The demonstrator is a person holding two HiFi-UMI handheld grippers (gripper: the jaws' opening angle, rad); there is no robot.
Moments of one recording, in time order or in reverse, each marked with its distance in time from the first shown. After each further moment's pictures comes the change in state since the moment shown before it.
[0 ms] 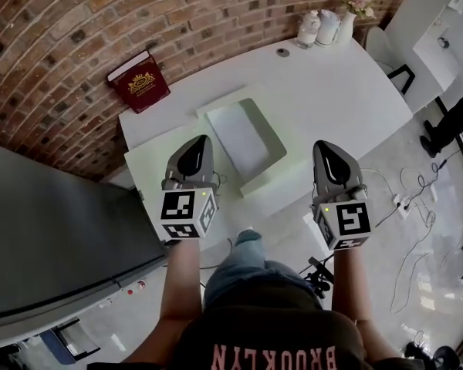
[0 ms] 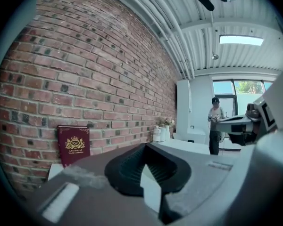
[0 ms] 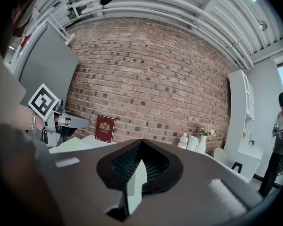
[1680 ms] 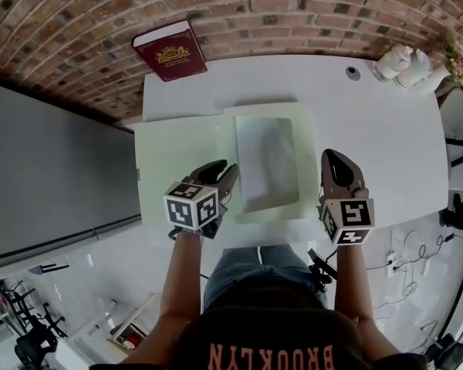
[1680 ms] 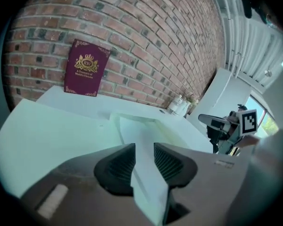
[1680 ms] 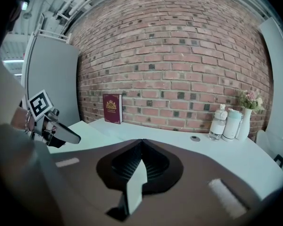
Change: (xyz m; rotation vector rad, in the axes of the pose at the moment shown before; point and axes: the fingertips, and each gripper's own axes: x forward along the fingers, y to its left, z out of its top) left arm 0.070 0.020 -0.163 -0.510 0.462 0.110; right arm 0.189 -0.031 -0.108 0.060 0.246 0.392
